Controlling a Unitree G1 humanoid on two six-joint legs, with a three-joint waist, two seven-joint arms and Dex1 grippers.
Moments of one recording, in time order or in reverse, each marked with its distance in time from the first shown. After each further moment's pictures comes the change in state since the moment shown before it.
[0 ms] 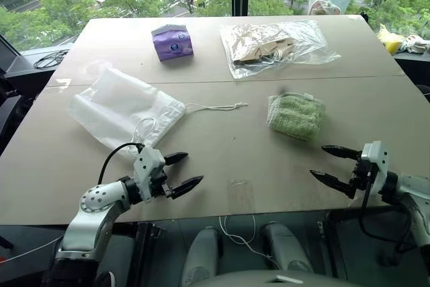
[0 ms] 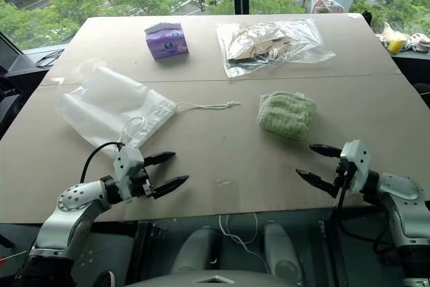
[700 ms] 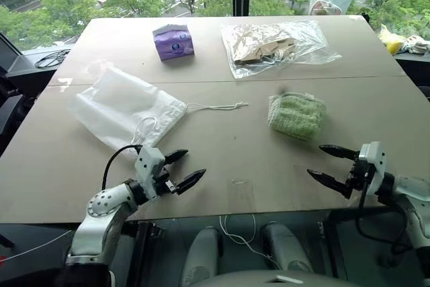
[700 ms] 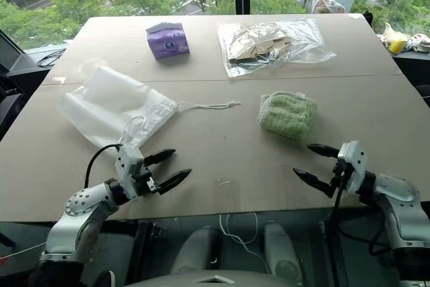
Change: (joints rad) left arm 0.016 -0.130 0.027 -0.034 -0.018 0.014 0.124; right arm 0.013 0.044 0.008 -0.054 0.001 0.000 -0.035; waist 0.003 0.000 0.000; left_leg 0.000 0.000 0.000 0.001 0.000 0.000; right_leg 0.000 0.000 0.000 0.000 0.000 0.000
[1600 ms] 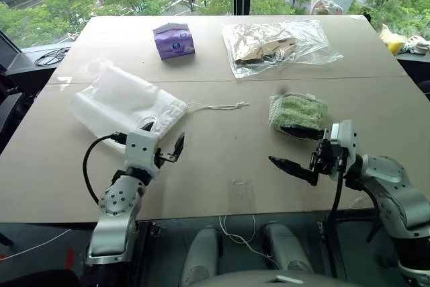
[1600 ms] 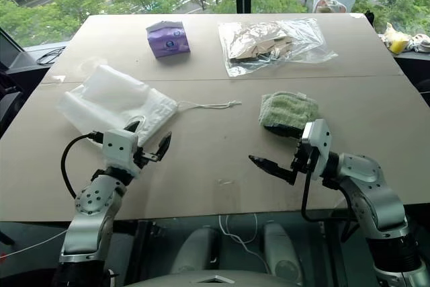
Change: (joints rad) left arm -0.043 -0.142 0.057 -0.110 0.355 -0.055 0.547; right arm -0.128 0.070 0.153 -0.347 0.099 0.225 -0.149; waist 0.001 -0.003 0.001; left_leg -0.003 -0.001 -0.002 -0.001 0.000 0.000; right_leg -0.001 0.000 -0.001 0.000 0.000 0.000
